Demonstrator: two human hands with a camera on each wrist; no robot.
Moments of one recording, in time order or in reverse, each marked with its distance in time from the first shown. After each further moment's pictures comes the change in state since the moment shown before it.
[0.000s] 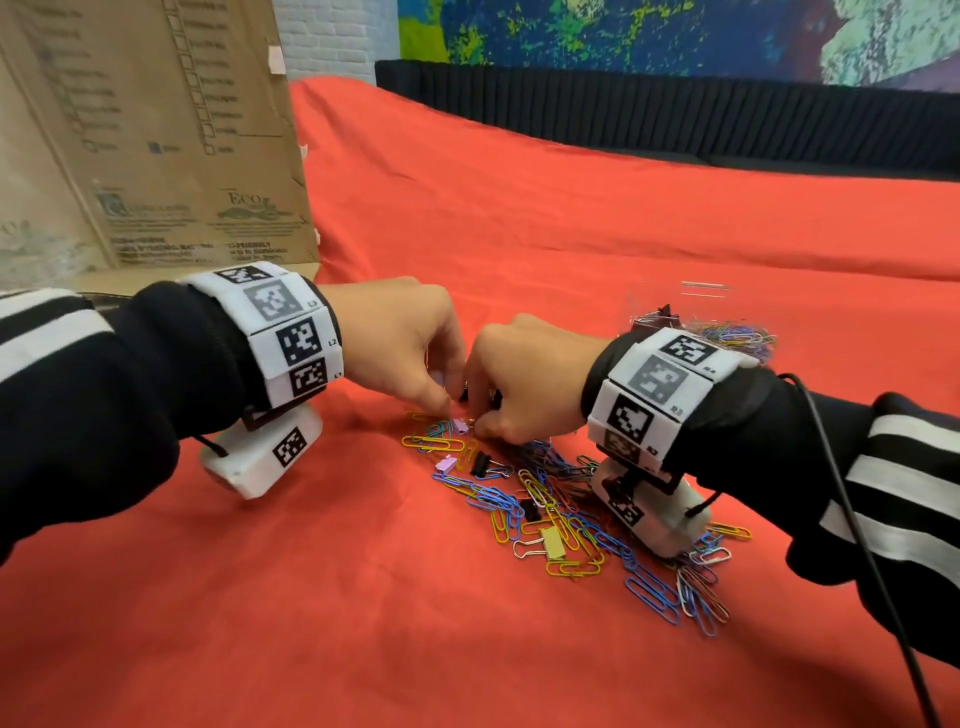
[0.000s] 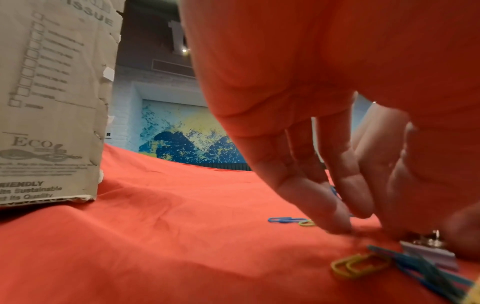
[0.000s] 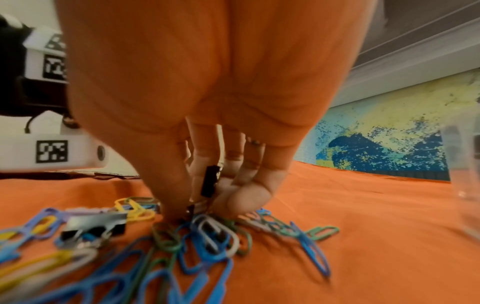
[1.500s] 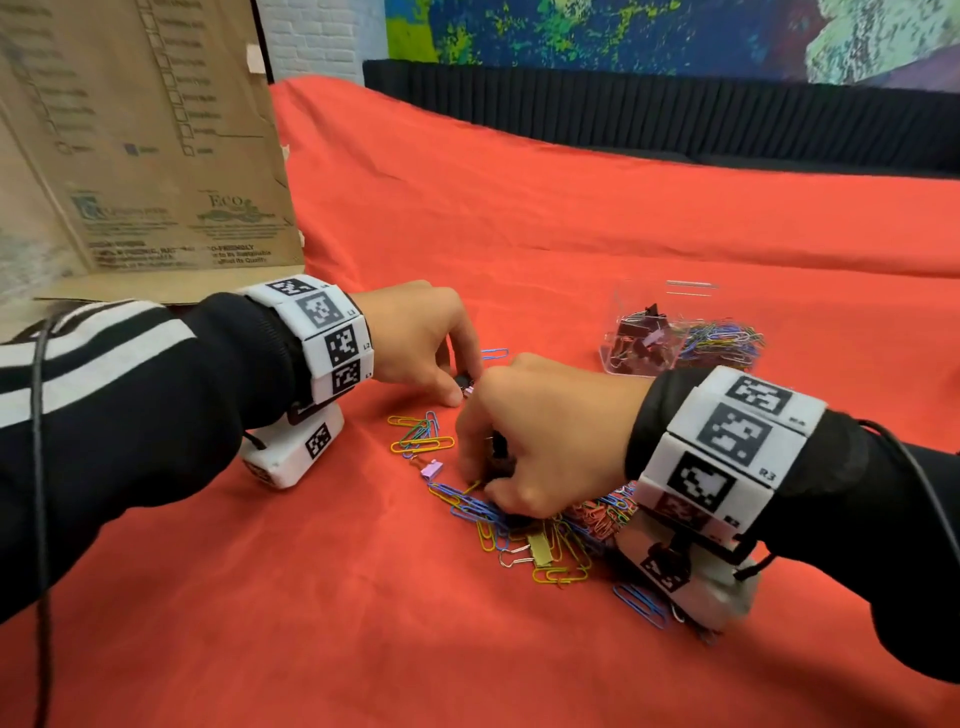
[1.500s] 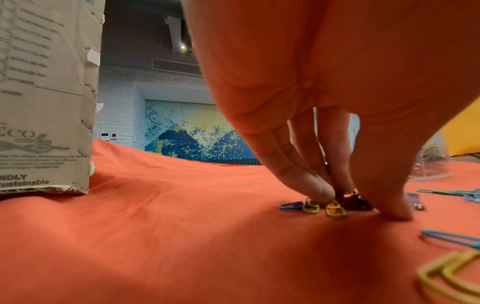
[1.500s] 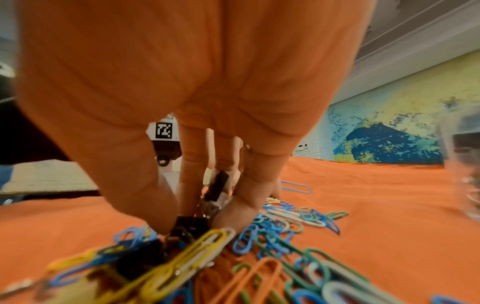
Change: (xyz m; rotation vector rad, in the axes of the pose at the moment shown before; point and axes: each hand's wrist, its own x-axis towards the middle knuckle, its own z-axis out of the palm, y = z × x) left_hand 0.039 -0.008 0.012 -0.006 0.020 0.074; right_hand -0.046 -0.014 -0.008 0.098 -0.073 -0.131
